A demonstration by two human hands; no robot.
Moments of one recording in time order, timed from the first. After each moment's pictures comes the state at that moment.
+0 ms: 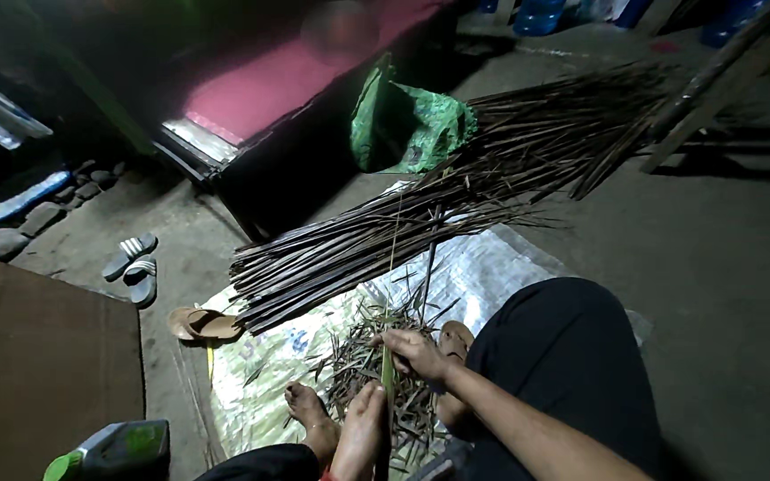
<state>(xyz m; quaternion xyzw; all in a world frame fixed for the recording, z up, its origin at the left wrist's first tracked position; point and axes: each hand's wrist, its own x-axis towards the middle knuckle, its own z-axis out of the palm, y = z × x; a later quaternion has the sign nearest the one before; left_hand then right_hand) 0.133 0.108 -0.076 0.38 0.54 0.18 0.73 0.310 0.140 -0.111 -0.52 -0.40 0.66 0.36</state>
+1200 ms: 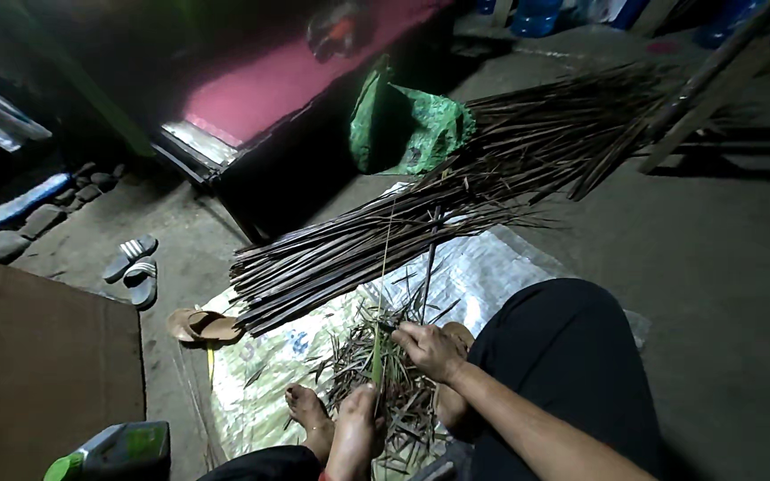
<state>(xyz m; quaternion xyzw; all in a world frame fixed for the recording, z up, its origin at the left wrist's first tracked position) 0.131 0.111 -0.068 0.33 0.57 0.22 0.72 0.326 0.138 -0.116 -0.66 -0.62 0.36 0.21</state>
